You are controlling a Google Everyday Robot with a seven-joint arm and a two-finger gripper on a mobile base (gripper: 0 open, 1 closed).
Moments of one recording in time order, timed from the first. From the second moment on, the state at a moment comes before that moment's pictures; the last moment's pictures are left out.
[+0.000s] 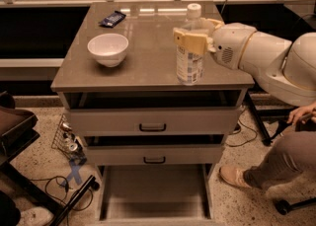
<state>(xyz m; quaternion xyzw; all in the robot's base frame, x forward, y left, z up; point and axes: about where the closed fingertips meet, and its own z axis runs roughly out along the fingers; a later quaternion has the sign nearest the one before) 0.597 -0.073 0.985 -0.30 0.64 0.29 0.64</state>
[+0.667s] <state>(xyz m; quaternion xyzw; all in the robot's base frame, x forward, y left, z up) 0.614 -0.070 0.994 -0.30 0.64 0.30 0.64</state>
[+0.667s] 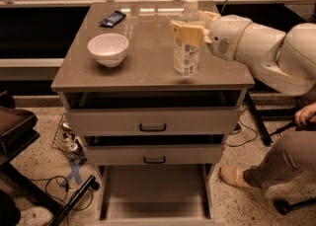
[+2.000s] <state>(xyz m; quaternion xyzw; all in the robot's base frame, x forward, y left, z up) 0.753 -0.065 0.997 -0.28 0.66 0.30 0.63</state>
